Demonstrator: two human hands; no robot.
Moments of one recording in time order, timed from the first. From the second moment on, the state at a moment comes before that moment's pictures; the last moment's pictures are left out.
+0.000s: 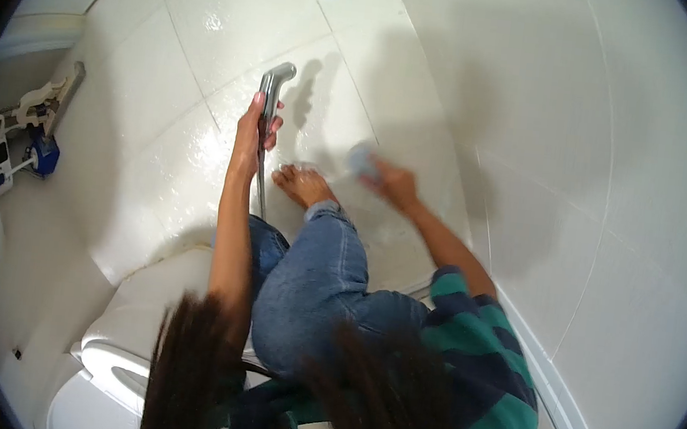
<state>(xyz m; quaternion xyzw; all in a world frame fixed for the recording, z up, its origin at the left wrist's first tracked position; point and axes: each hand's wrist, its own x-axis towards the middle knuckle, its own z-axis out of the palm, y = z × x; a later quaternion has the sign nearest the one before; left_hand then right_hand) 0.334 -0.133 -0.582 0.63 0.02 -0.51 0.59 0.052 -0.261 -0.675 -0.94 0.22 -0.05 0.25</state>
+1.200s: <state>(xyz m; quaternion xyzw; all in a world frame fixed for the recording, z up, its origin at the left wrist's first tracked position) 0.342 -0.150 -0.576 0.66 0.04 -0.48 0.58 0.106 -0.288 -0.692 -0.88 0.45 -0.07 0.10</state>
